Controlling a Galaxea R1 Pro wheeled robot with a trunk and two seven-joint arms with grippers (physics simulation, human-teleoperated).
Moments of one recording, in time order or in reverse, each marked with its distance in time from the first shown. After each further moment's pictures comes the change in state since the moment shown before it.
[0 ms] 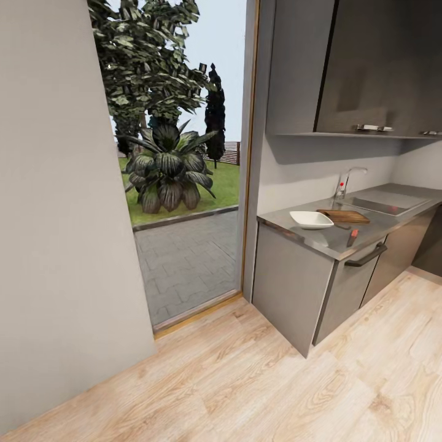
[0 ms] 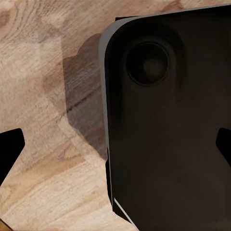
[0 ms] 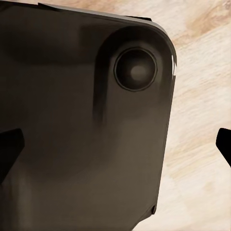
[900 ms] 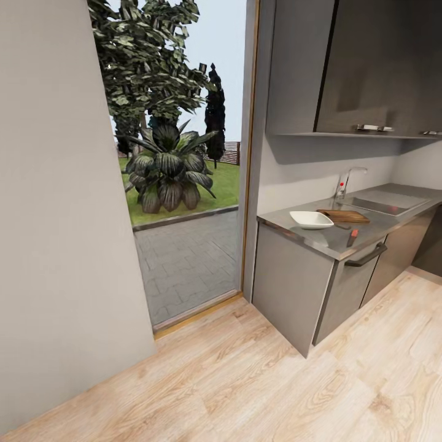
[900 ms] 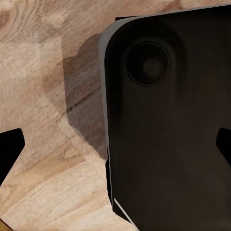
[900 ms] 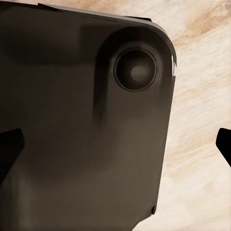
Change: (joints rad) left arm 0.000 0.000 0.000 0.000 0.000 0.000 0.000; right arm 0.000 0.000 0.000 0.000 0.000 0.000 0.000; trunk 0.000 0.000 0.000
